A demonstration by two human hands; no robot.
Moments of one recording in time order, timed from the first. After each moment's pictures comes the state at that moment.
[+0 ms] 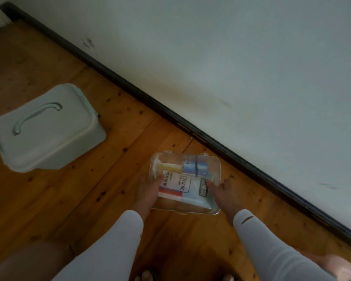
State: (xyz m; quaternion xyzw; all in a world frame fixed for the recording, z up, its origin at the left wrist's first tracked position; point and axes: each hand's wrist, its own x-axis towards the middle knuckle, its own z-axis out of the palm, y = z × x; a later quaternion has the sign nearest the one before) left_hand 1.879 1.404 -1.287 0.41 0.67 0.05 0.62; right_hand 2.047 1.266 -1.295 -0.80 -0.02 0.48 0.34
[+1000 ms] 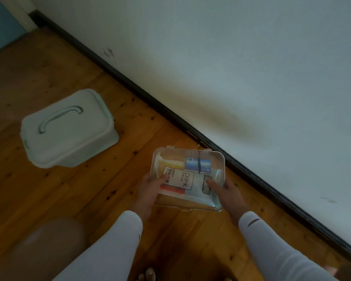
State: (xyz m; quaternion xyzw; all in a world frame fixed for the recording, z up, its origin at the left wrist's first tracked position) left_hand 1.866 1.413 -1.252 0.37 0.63 0.12 0.67; right_hand 2.047 1.279 -1.256 -0.73 -0.07 0.51 0.45
